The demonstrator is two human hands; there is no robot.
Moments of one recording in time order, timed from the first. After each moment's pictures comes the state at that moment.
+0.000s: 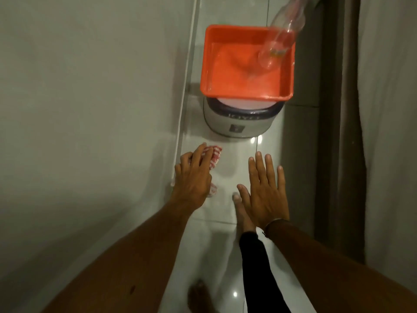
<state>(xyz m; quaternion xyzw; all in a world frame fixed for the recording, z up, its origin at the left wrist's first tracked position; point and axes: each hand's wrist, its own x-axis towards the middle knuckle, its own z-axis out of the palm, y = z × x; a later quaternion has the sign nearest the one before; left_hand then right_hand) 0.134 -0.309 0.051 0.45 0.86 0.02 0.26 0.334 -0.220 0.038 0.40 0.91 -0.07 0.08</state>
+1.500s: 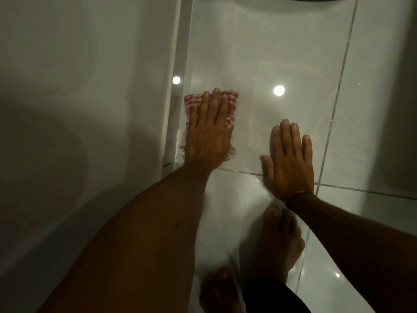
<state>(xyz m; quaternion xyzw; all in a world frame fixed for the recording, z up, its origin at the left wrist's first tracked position) 0.165 -0.448 -0.328 0.53 0.84 0.01 0.11 0.396 -0.364 -0.345 0.38 0.92 -0.11 0.05</state>
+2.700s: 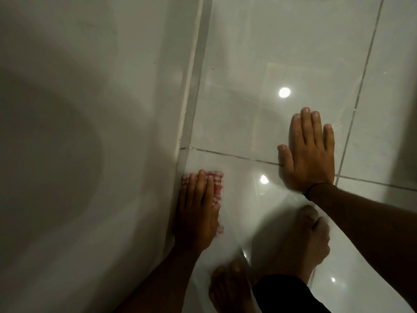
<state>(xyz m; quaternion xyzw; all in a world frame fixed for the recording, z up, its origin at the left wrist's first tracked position) 0.271 -0.655 -0.315 0.45 0.87 0.01 0.17 0.397 -0.365 -0.346 0.38 0.92 -0.12 0.03</state>
